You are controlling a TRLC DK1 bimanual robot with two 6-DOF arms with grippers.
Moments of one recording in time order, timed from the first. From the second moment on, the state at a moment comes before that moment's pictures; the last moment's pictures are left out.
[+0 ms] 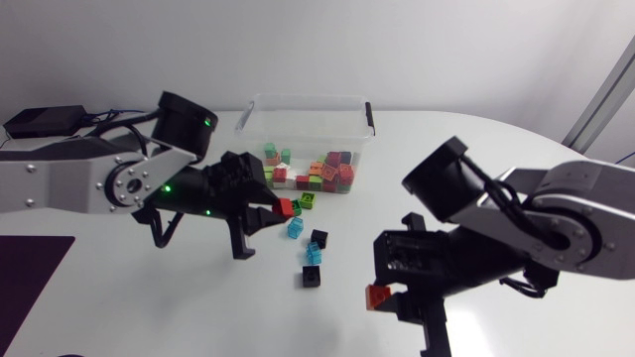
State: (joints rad) left arm -0.45 1.52 0.91 -0.24 0.41 0.80; right arm 0.69 1.27 0.79 -0.72 -0.23 -0.76
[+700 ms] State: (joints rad) left arm -0.27 1.75 1.27 0.03 0.40 0.39; right arm 0.47 1.64 1.29 -0.36 -0.22 -0.48
